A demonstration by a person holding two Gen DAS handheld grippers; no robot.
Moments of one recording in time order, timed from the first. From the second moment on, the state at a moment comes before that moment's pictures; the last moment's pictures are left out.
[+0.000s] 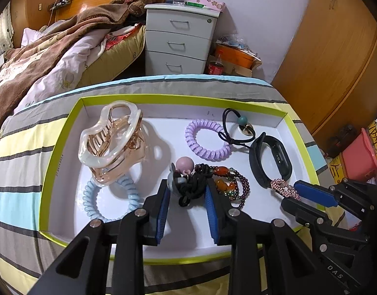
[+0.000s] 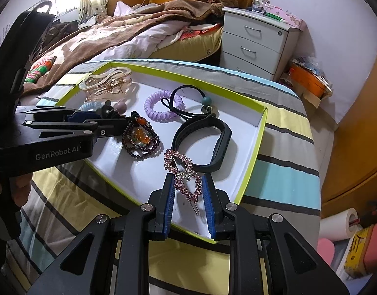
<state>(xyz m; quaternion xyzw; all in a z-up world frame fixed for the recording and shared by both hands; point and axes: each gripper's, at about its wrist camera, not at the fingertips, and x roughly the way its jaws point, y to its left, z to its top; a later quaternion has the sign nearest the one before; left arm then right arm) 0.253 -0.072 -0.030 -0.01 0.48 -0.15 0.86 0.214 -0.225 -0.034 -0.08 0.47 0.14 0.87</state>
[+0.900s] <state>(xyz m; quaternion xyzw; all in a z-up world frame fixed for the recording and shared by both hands) 0.245 -0.070 -0.026 -0.01 0.48 -0.15 0.86 0.210 -0.230 -0.029 -0.05 0.46 0.14 0.87</state>
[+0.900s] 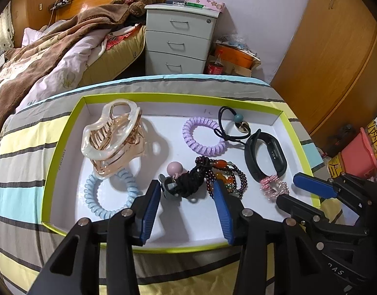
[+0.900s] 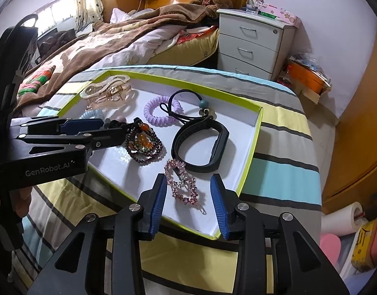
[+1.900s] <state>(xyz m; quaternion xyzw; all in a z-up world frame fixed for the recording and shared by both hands) 0.174 -0.060 0.010 0.03 0.41 -0.08 0.91 0.137 -0.230 0.001 0.02 0.39 0.05 0.92</state>
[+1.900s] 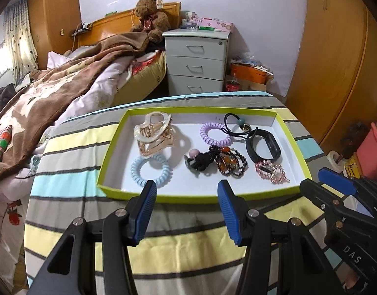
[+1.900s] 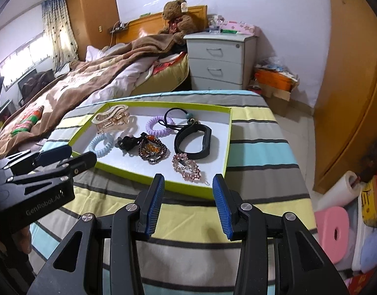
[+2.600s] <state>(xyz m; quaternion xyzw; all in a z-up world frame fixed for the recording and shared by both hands) 0.125 -0.043 0.014 0.02 0.38 -0.06 0.92 0.100 -0.214 0.015 0.04 0.35 0.04 0.93</state>
